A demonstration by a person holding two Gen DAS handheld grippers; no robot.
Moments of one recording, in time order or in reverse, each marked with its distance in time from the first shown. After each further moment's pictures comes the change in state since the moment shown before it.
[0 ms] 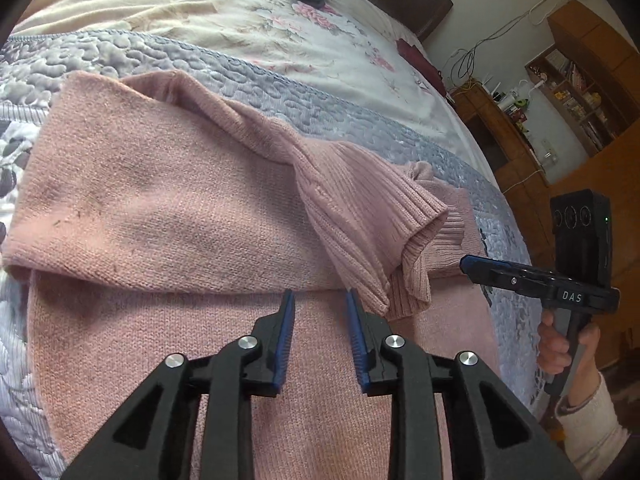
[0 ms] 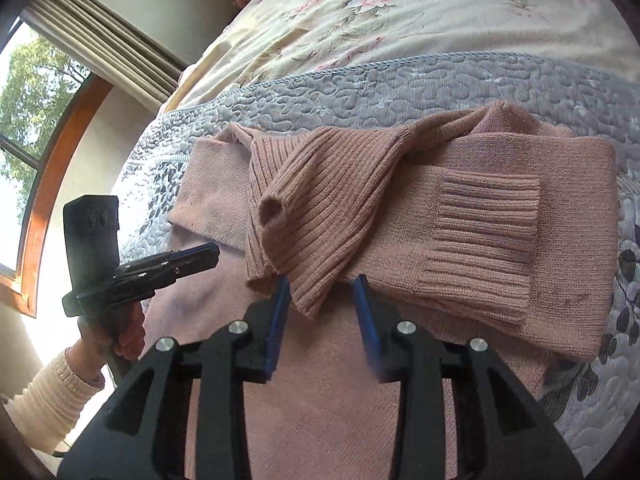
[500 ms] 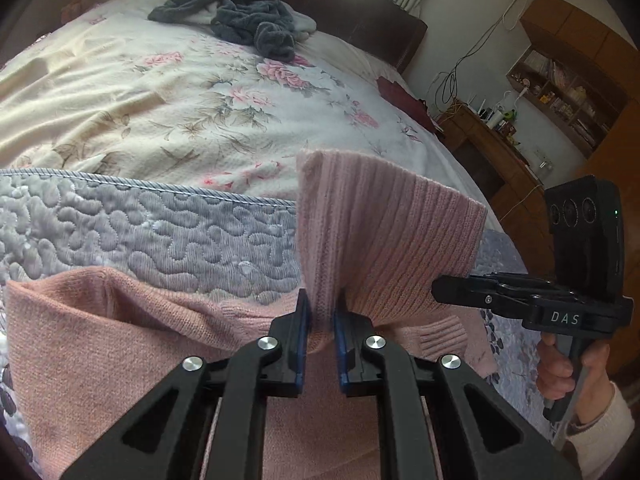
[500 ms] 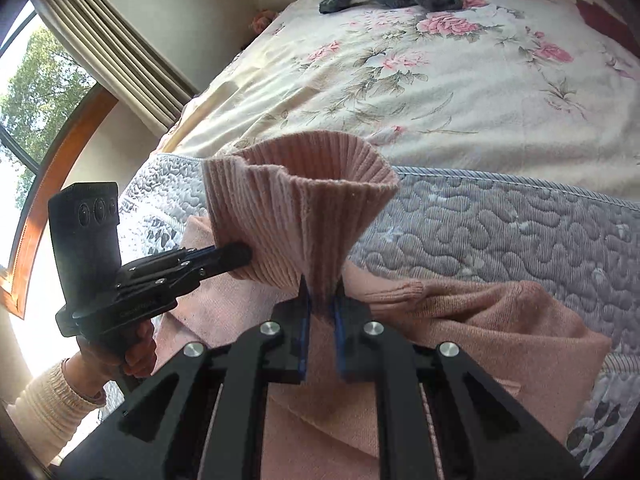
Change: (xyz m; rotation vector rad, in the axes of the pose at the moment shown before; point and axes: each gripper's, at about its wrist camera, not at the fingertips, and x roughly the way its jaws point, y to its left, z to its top) left arm 0.026 -0.034 0.104 0.149 -0.144 0.030; right arm 0.008 0.017 0.104 -0.139 -0.082 -0.037
